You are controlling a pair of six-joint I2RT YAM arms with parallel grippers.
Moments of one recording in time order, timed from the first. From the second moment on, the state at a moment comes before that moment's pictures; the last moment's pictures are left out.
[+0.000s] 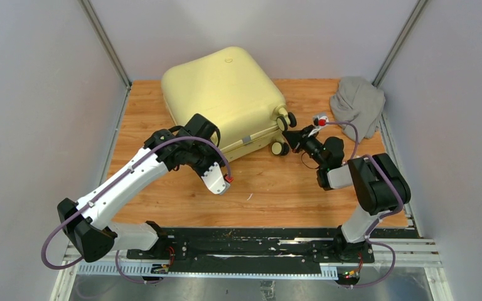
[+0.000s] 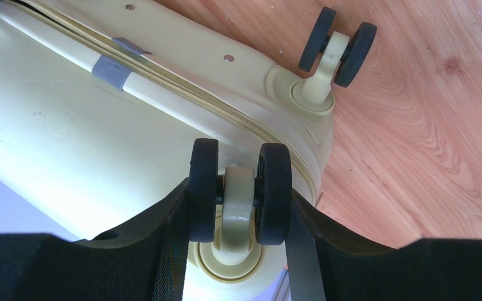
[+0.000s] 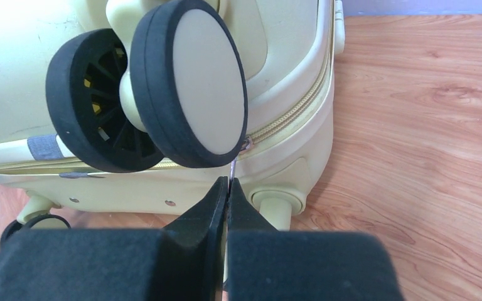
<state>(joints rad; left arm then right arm) -0.72 1.25 1.28 -1.09 0.07 1.72 0.22 1.68 0.46 1.31 -0.49 0.37</state>
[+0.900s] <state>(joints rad) -0.73 1.23 1.29 -1.16 0.09 1.67 0.55 1.54 0.42 1.12 -0.38 0.23</state>
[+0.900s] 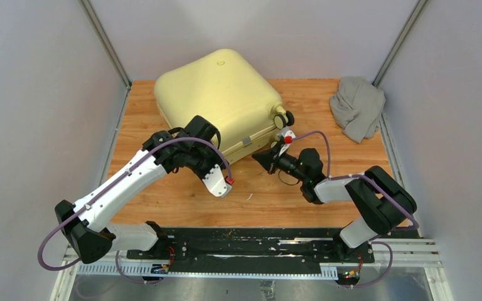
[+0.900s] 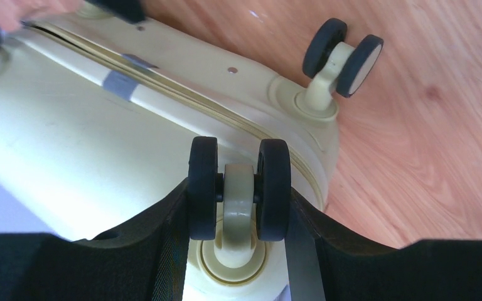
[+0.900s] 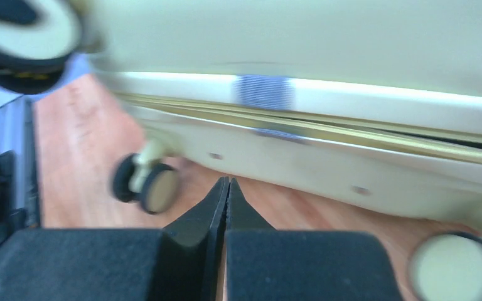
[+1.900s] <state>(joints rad) -0.74 1.11 1.24 -1.05 0.04 1.63 0.19 1.66 0.46 1.25 -0.56 0.40</state>
